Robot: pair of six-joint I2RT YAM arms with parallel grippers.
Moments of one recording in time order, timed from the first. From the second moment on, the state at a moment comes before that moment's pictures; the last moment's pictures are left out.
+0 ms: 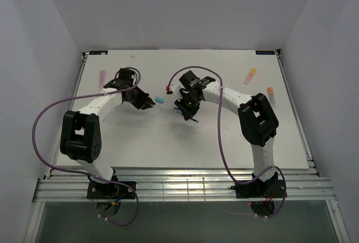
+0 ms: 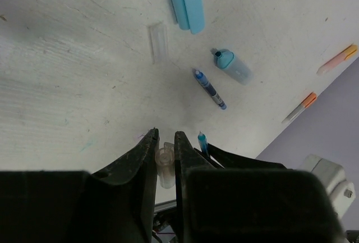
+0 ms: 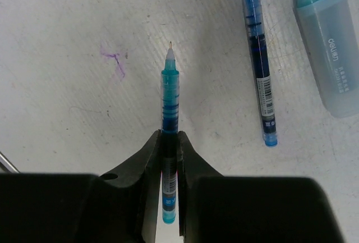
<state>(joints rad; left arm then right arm) -0.21 1.67 1.15 -0.53 0.29 -1.06 0.71 2.00 1.57 -0.76 -0.32 -0.29</state>
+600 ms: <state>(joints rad) -0.30 1.74 1.11 -0.53 0.19 -1.14 0.71 2.02 1.57 -0.70 -0.31 -0.46</state>
